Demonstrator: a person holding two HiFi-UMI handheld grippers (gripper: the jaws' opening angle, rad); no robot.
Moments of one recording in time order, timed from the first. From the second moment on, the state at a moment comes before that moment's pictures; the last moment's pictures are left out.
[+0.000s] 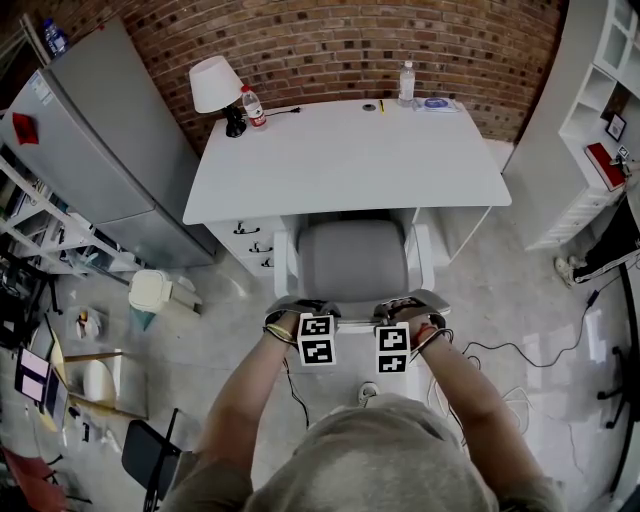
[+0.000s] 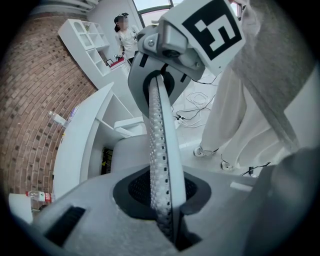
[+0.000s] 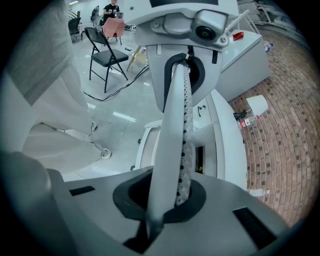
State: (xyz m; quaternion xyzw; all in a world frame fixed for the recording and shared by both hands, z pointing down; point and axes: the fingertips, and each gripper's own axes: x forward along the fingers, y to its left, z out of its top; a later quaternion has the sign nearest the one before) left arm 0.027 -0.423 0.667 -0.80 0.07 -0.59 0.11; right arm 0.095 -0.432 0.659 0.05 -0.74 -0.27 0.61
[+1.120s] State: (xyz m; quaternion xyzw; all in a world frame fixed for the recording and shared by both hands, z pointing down) left arm 0.028 -0.423 0.665 -0.80 0.07 -0.59 0.12; right arm 0.097 -0.432 0.658 0.05 -0.74 -0.27 0.62
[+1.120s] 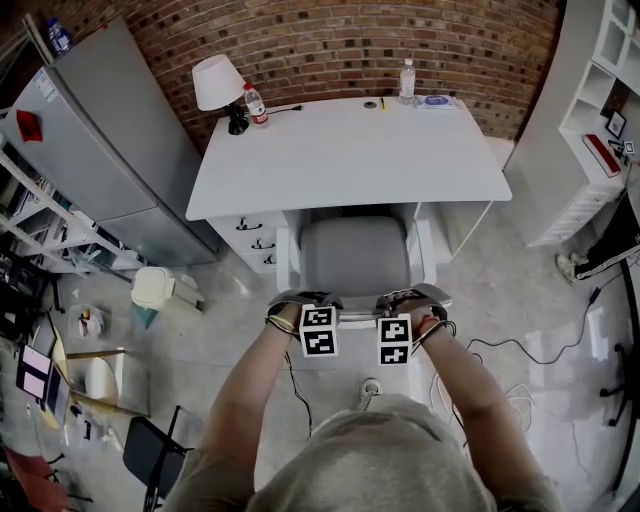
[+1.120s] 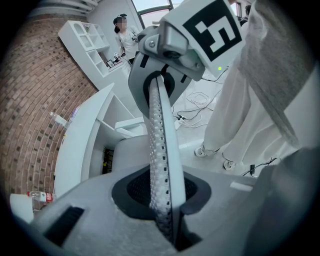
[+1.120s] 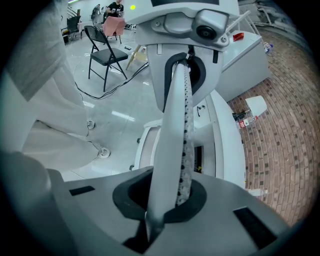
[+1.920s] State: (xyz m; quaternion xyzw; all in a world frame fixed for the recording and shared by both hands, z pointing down) left arm 0.028 -0.431 0.655 -0.81 0.11 -0.58 0.08; right arm 0.097 -0.435 0.655 0.08 -0.75 -0.23 0.62
